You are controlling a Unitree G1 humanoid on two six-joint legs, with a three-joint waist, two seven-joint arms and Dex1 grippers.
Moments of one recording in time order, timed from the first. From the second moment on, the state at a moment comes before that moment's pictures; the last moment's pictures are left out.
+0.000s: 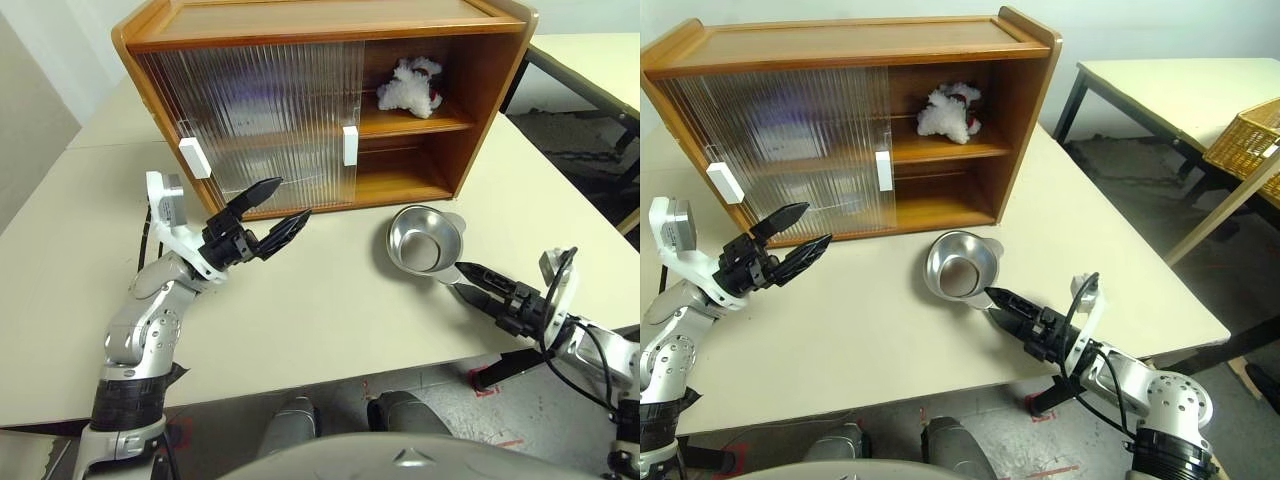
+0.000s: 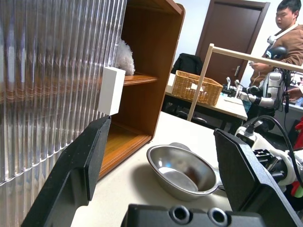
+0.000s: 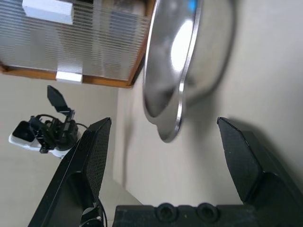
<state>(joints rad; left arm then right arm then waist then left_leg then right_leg) -0.14 0.45 0.18 -0.23 -0.71 0.25 -0.87 -0.06 -0.42 -0.52 0.08 1.37 1.30 0.37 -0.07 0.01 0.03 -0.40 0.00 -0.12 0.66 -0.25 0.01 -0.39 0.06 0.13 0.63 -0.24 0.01</state>
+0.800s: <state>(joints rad) -0.13 0.46 0.18 -0.24 -0.71 0.25 -0.87 -0.14 -0.41 -0.49 0.13 1.33 1.25 0.38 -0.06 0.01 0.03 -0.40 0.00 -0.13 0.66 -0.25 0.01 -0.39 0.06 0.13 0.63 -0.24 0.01</state>
